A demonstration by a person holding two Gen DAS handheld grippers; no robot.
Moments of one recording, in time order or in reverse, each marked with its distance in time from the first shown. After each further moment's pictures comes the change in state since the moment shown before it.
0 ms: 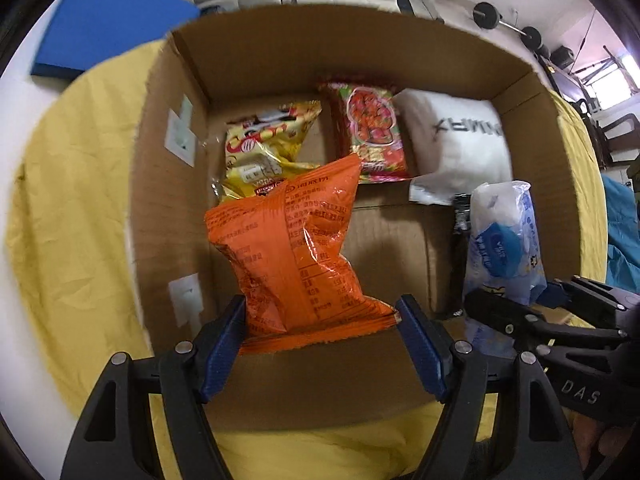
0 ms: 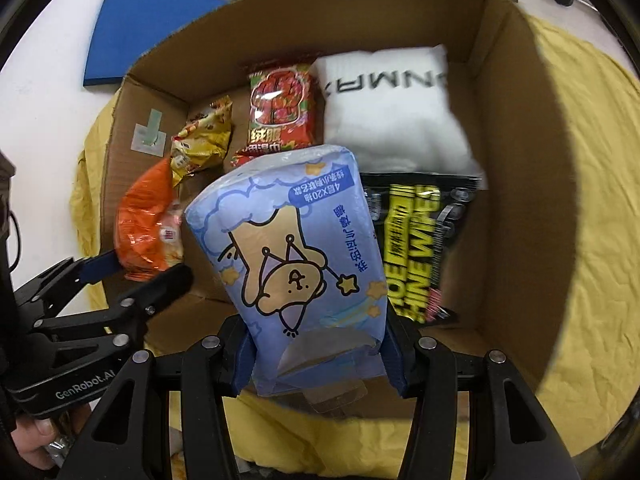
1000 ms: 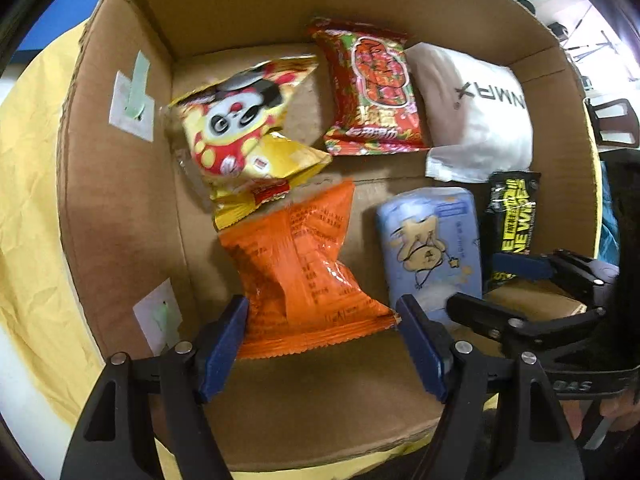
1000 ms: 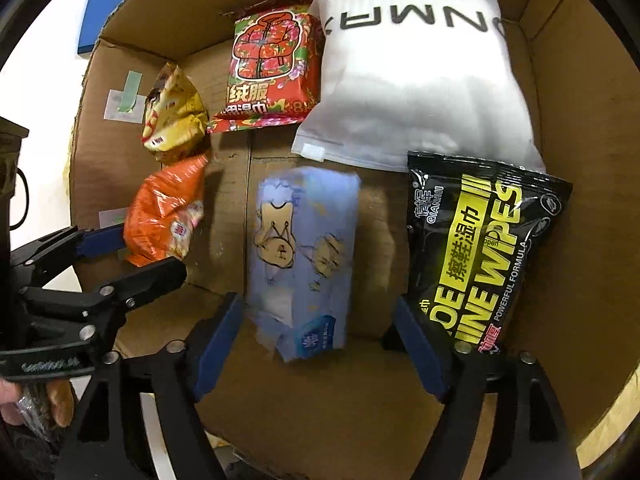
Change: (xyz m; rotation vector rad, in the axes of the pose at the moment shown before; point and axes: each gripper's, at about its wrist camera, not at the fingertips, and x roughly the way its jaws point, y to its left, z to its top) left arm 0.046 -0.003 0.020 0.043 0.193 -0.123; right arm 0.068 -0.018 0.028 -0.057 0.136 0.067
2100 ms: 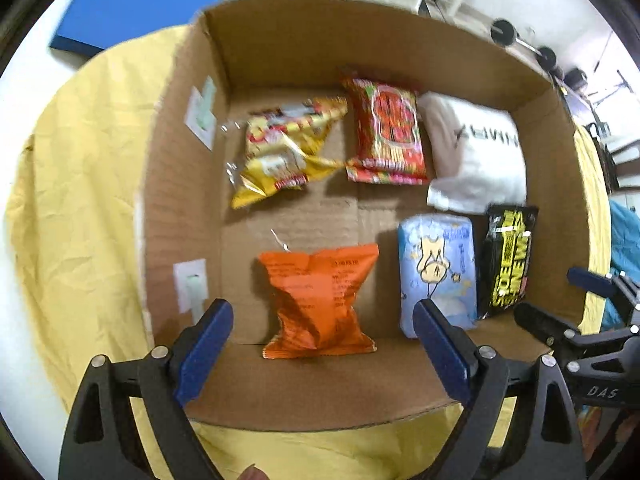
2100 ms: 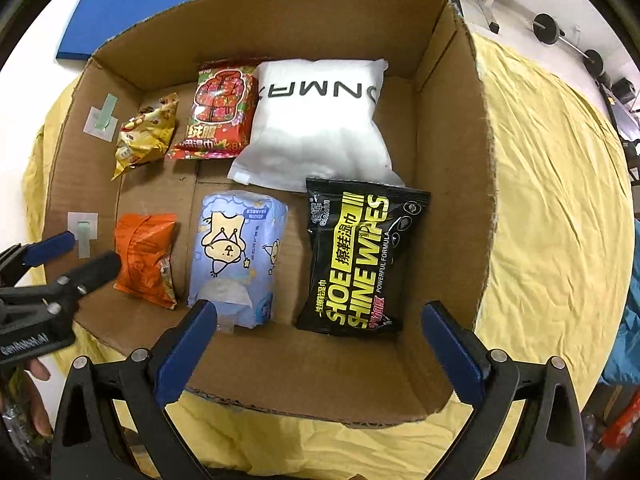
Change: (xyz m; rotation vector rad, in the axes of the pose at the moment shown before) left arm -0.025 -0.001 -0.054 -0.106 -0.180 0.068; right arm -0.080 -0.006 -0.039 -0.008 -0.162 -0.289
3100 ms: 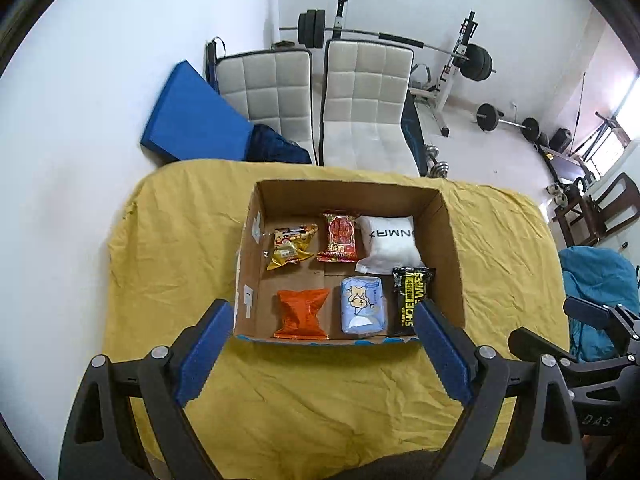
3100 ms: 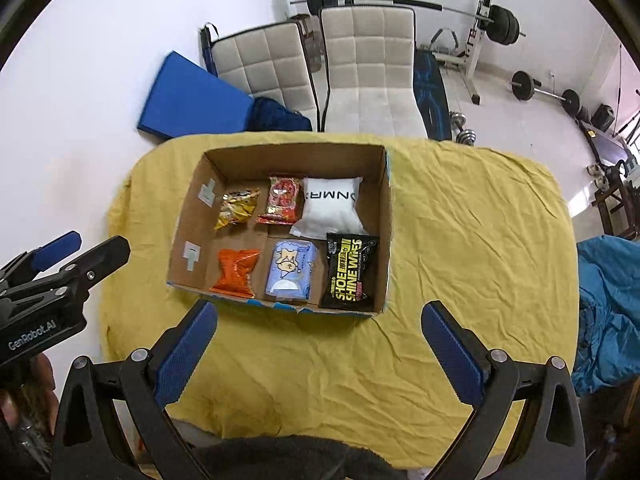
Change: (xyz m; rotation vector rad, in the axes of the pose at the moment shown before) left arm -0.214 -0.056 -0.061 -0.023 -0.405 0.070; right arm -0.233 0.003 -0.100 0.002 -0.335 0.051
